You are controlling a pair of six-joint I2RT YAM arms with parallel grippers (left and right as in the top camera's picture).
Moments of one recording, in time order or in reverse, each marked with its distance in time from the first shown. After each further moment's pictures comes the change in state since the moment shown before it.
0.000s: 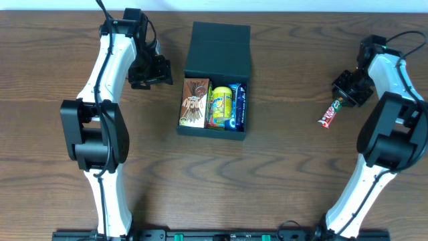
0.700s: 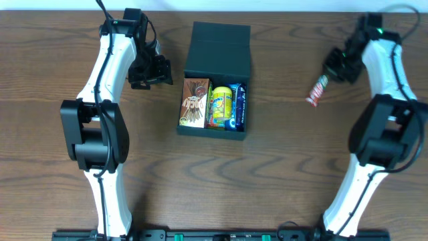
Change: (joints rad) left arm 0.000 0.000 0.000 -0.001 0.000 0.000; right arm 0.121 -0.002 0.238 -0.043 -0.187 -0.155
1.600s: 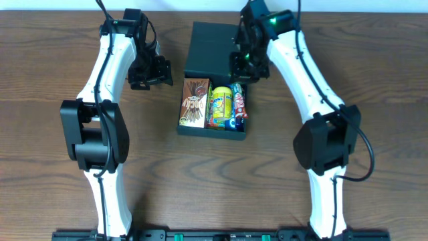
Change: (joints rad) left arm 0.000 0.000 0.000 -0.010 0.000 0.000; right arm 0.538 -0.006 0.216 -0.317 -0.111 -0.068
